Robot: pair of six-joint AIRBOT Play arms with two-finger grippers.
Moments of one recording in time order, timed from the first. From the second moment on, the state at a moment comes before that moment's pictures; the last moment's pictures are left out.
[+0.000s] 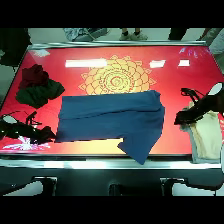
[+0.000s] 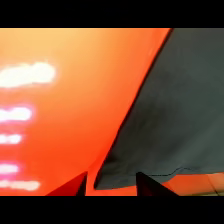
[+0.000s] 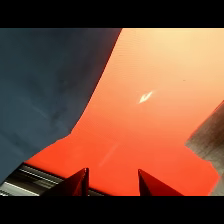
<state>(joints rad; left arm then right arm) 0.41 -1.33 0.76 1.12 -1.25 -1.31 -0.34 -1.50 1.30 -1.35 1.54 1.01</state>
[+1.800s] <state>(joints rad) 0.34 -1.41 1.16 1.01 -1.16 -1.30 -0.23 -1.48 1.25 -0.93 1.20 0.99</state>
